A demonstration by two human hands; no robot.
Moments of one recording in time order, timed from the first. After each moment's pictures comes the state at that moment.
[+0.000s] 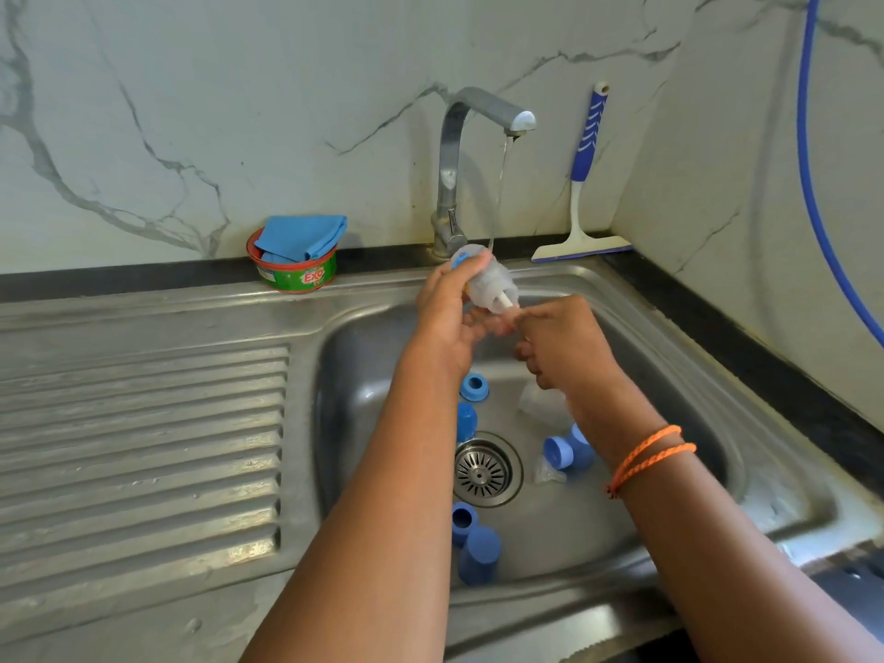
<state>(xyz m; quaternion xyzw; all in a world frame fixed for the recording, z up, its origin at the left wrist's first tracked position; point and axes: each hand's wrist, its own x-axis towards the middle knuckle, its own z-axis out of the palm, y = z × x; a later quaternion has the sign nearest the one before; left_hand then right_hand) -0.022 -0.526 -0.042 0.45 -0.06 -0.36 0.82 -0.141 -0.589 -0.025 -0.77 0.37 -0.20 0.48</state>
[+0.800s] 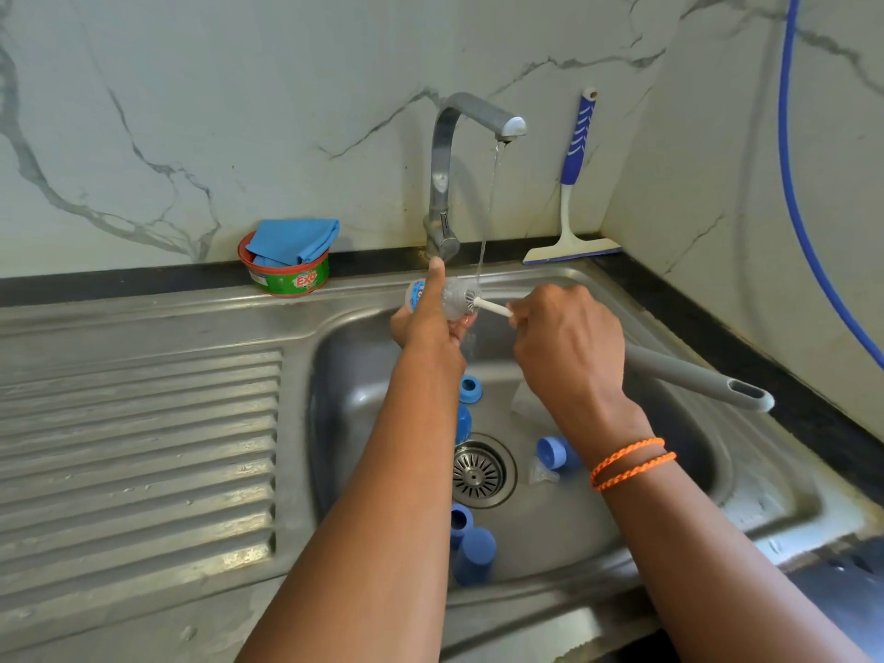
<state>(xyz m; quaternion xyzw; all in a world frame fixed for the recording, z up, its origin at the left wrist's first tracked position) -0.018 -0.533 -0.055 0.40 0.13 -0.26 0.87 -0.150 -0.572 -0.006 -0.92 0.34 -0.21 -0.03</state>
